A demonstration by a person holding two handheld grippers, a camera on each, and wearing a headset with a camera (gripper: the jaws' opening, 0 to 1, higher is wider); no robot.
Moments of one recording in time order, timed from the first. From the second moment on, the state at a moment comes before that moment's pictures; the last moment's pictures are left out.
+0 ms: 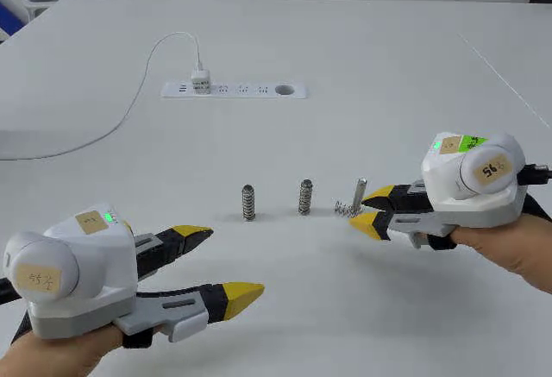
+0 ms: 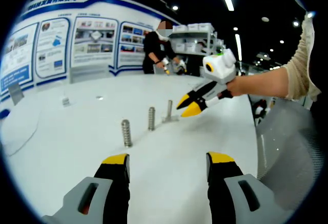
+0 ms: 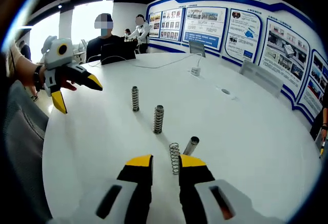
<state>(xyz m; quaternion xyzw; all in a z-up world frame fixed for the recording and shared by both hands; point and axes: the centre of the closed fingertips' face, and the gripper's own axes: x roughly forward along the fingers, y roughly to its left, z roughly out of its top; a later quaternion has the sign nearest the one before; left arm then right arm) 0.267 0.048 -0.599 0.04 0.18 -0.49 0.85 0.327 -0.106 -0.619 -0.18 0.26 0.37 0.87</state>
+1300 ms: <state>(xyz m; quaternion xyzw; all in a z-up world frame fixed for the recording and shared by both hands) 0.267 0.052 -0.604 0.04 0.19 -0.48 0.86 0.340 -0.119 -0.653 -0.15 0.30 0.36 0.87</state>
